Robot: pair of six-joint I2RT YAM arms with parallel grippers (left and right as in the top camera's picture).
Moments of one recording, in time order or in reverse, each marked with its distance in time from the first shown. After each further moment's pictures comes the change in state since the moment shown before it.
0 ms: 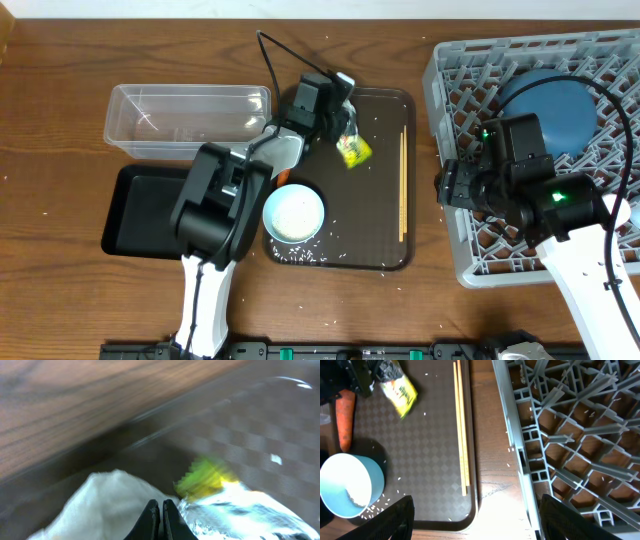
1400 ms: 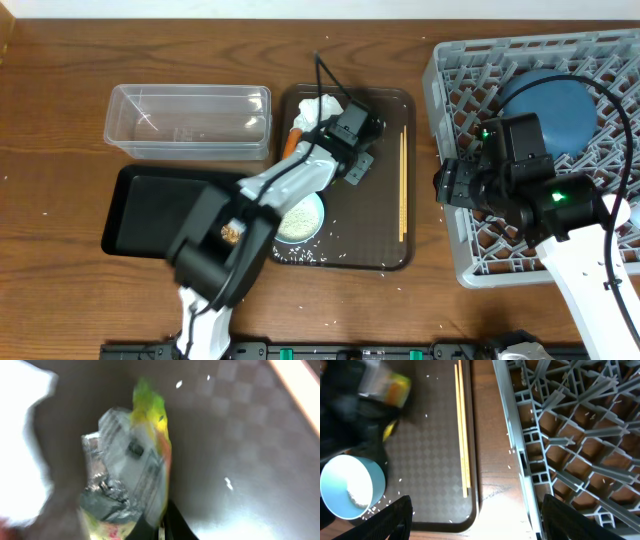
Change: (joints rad) left arm -0.206 -0.208 -0.018 -0.528 -0.182 -0.075; right arm 0.000 0.000 0.000 0.009 0.000 0.000
